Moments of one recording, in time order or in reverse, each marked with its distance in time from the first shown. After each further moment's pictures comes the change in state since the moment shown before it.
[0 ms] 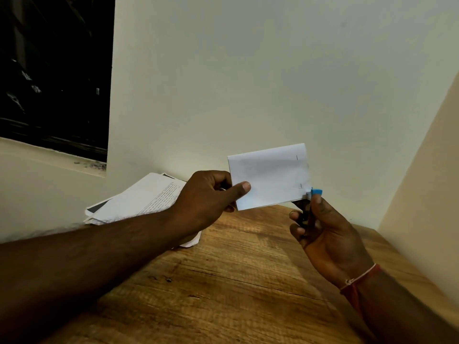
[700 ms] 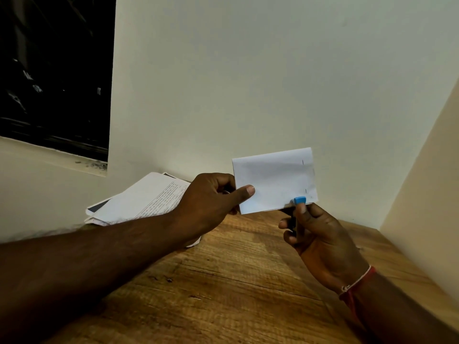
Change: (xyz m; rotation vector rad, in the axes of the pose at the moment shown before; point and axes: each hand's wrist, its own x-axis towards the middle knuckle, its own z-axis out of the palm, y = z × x) left_hand -0.004 0.000 0.004 0.041 -0.009 -0.004; right_hand -0.003 0.010 0.002 -0.119 -0.083 0.004
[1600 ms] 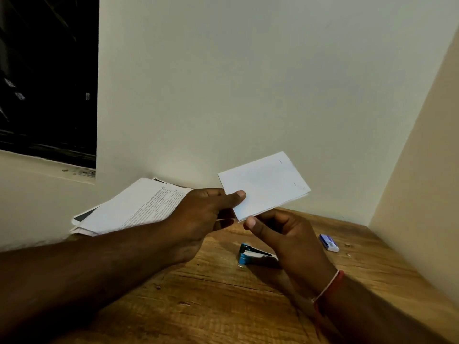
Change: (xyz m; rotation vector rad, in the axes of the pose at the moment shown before) left_hand -0.009 0.003 0.015 -0.419 -0.041 -0.400; right_hand -0.012 0.012 0.038 -0.541 0.082 -0.106
